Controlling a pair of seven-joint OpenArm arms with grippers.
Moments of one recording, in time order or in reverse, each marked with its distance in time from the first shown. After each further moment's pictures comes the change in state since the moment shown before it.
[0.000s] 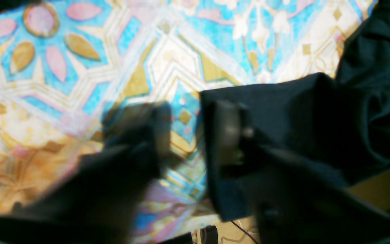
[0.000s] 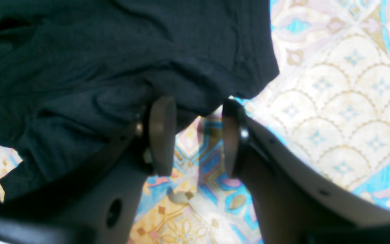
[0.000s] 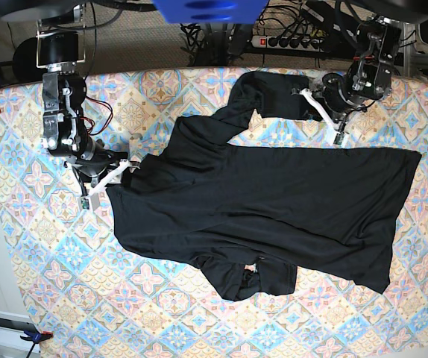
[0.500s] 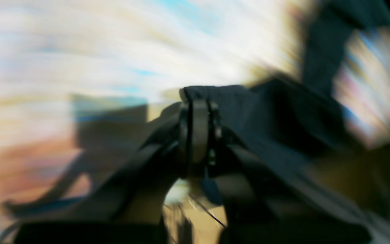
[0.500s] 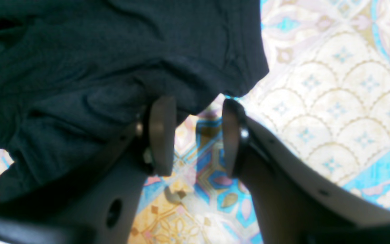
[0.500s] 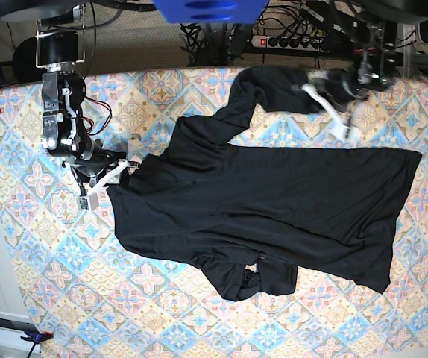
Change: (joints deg) left arm 3.0 0.7 -13.0 5.3 -1.0 -0.4 4.6; right arm 0.1 0.2 0.0 0.0 -0.5 0.0 0.0
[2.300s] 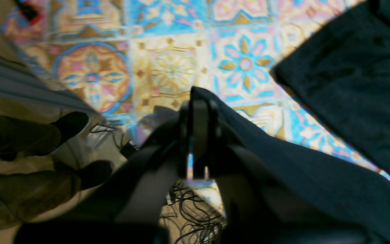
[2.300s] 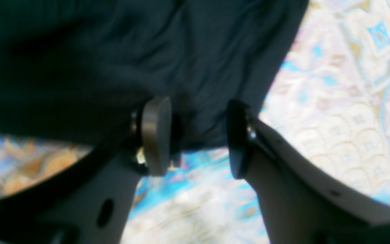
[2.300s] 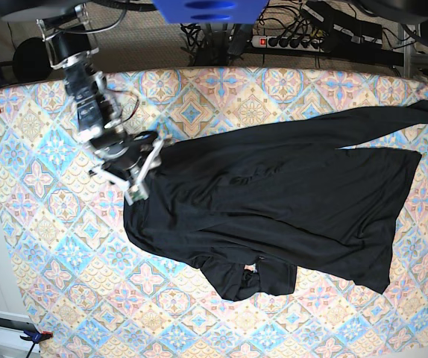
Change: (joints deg) left arm -0.2 -4.7 -45.4 -17.1 -0.7 -0.5 -3.5; right arm -1.6 0.1 -19.6 6.7 -20.8 0.3 1.0
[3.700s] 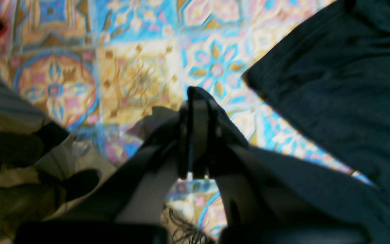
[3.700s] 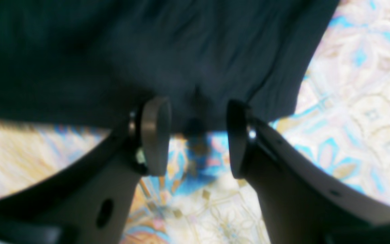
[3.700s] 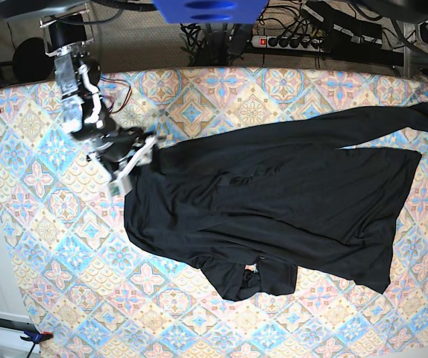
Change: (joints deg) left arm -3.8 0.1 2.8 -0.2 0.2 0.0 0.1; right arm -3.4 -0.5 13.0 -0.3 21.9 -0.3 3.1
